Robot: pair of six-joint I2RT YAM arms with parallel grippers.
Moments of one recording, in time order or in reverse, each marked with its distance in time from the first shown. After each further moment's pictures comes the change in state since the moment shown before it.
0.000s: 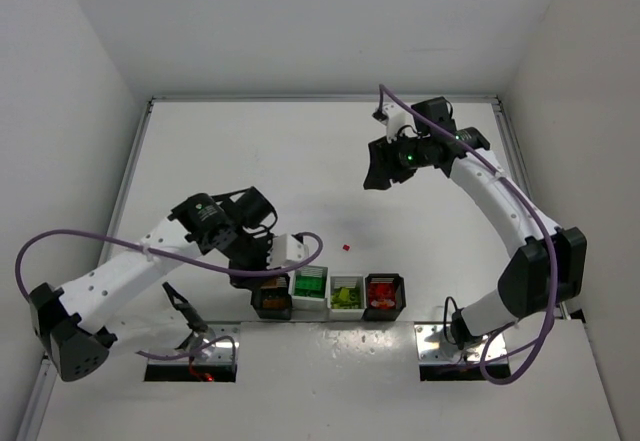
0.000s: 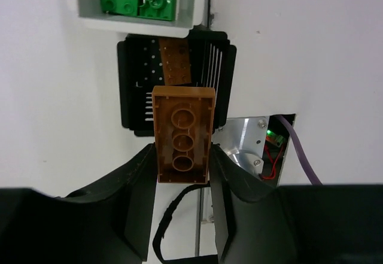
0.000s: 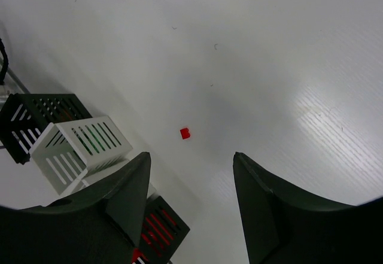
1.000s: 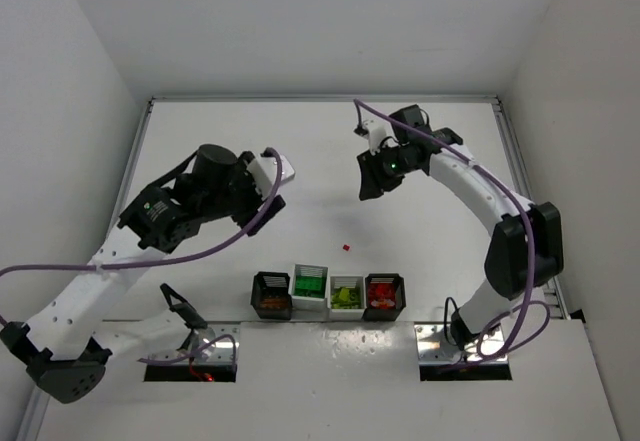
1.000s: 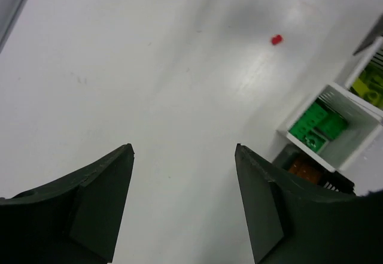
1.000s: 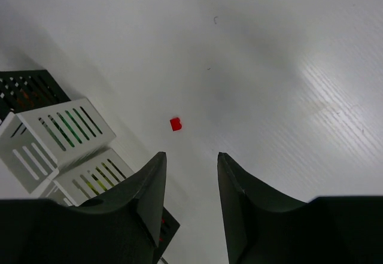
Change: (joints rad) left arm 0.112 -0.085 0.169 0.385 -0.269 -0.276; right arm 0.049 0.115 -0.002 -0.007 0.034 -0.053
